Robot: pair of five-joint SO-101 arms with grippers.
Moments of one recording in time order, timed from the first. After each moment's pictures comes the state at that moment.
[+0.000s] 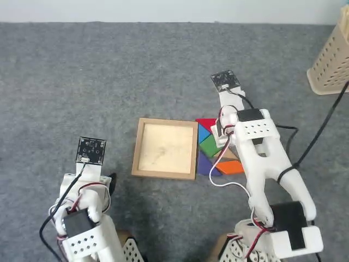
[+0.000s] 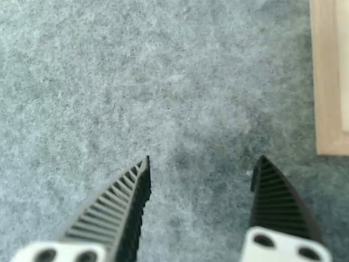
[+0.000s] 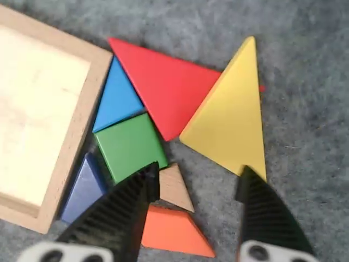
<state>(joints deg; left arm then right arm) -28.1 -103.4 97.1 73.3 -22.1 -13.8 -8.4 32.7 57.0 8.6</state>
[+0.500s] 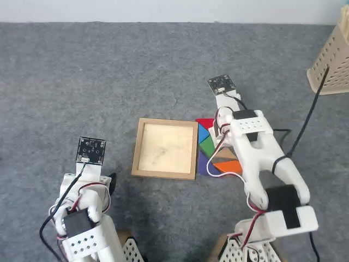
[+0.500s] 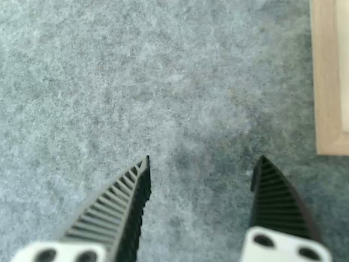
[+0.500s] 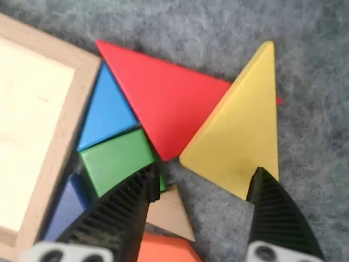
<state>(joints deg) -28.1 -103.4 97.1 73.3 -22.1 -13.4 1.0 32.7 49.9 9.2</state>
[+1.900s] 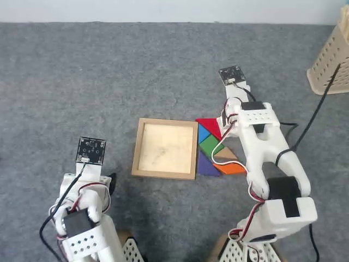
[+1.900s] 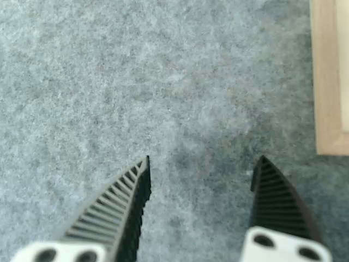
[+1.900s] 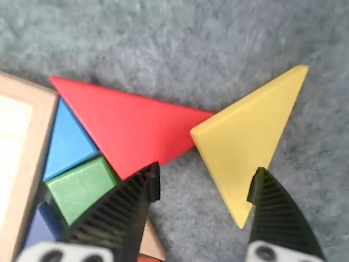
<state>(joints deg) -28.1 -103.4 97.1 73.3 -22.1 -9.5 5.0 25.1 50.1 10.9</state>
